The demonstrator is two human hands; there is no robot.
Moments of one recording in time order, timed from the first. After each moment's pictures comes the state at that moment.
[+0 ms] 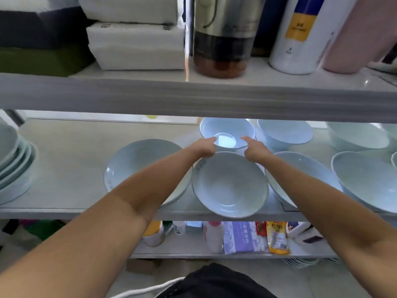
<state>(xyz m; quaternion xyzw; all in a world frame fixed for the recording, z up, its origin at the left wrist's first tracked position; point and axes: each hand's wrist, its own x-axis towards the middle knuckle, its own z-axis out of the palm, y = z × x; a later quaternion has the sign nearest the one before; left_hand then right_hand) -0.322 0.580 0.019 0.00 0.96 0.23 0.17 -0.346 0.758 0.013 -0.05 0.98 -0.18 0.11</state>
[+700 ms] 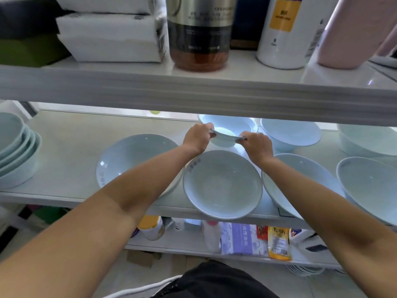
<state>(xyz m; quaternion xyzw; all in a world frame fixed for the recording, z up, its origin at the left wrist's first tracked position) -0.331 0.586 0.015 -0.03 0.96 0.26 -0.11 -0.362 0.769 0.004 -0.16 0.97 -0.14 -0.11</state>
